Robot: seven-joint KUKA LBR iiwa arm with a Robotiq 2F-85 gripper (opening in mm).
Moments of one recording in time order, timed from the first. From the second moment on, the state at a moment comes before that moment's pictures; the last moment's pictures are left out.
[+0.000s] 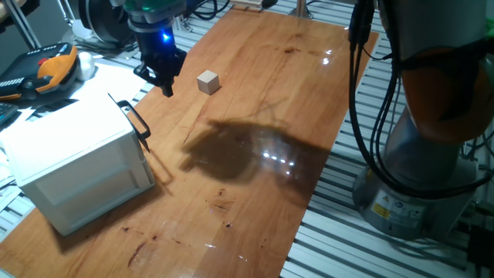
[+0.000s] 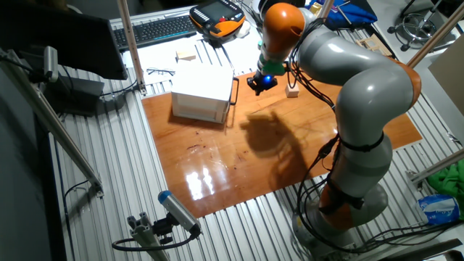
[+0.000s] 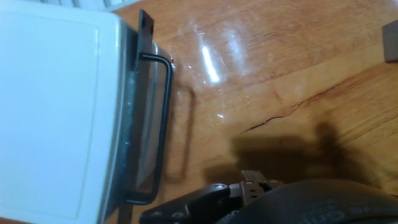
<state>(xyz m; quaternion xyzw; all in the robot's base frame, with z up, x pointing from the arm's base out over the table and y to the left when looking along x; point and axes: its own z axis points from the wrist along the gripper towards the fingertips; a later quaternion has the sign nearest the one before) 0.556 0.095 0.215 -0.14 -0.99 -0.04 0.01</state>
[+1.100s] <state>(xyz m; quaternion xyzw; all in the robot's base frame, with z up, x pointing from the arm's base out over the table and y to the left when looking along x) 0.577 0.140 0.210 -0.20 -0.98 -0.06 0.00</state>
